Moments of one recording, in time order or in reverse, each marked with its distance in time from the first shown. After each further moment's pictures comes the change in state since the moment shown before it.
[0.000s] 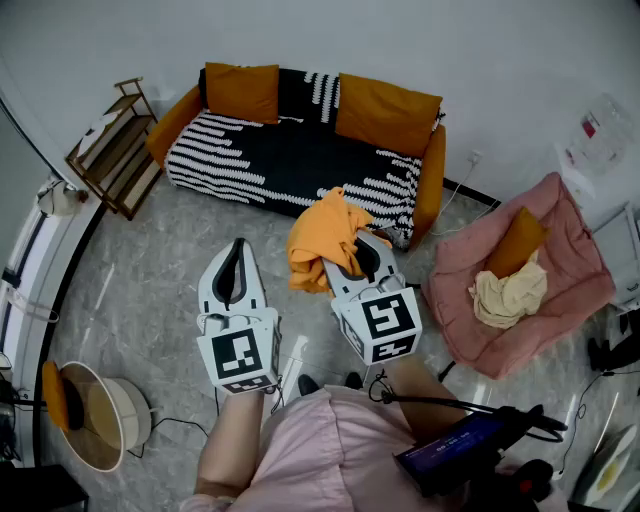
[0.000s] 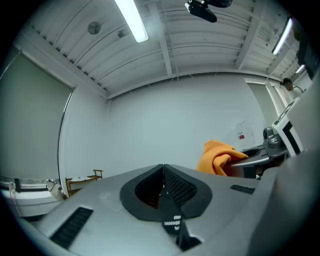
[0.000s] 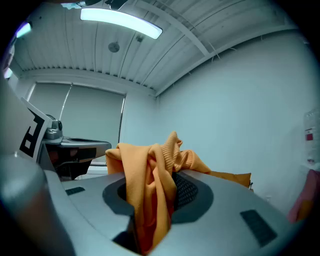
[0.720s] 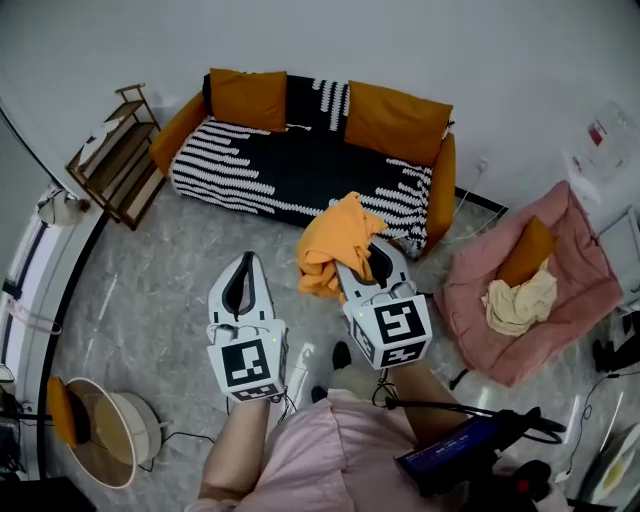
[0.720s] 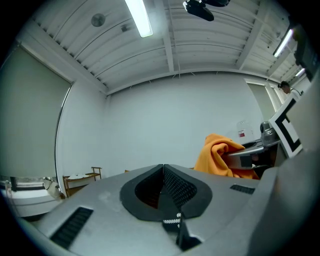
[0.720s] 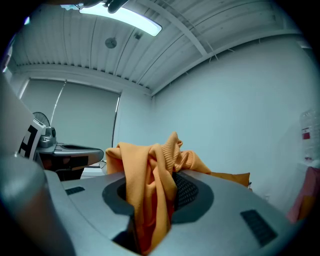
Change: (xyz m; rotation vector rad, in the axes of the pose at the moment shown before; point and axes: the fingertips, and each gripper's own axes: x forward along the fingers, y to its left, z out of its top) left arm 0.026 0.050 -0.032 -0.006 0.020 -0.029; right arm 0.053 0.010 0.000 0.011 -0.013 -0.065
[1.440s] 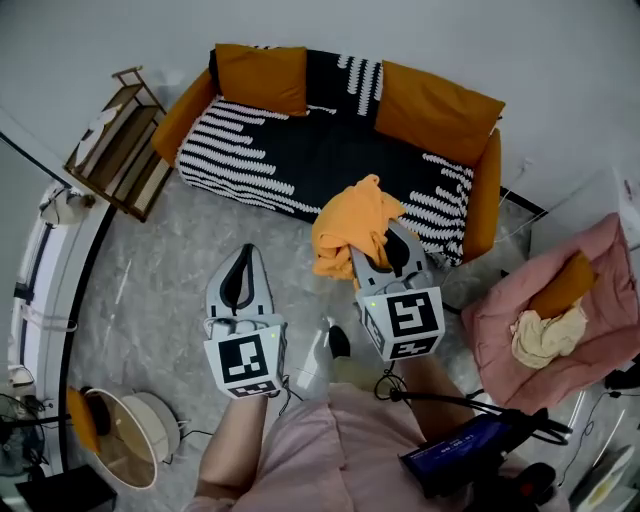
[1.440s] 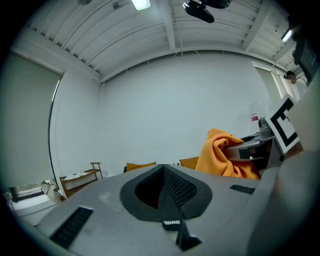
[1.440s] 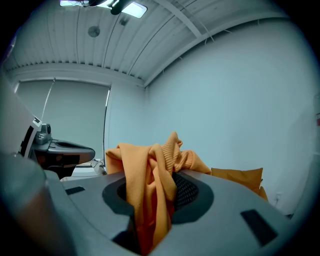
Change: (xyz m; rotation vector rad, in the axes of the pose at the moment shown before) left arm 0.203 0.063 -0.044 0.054 0.141 0.023; right arm 0.207 -0.096 -0.025 0.052 0.060 0.005
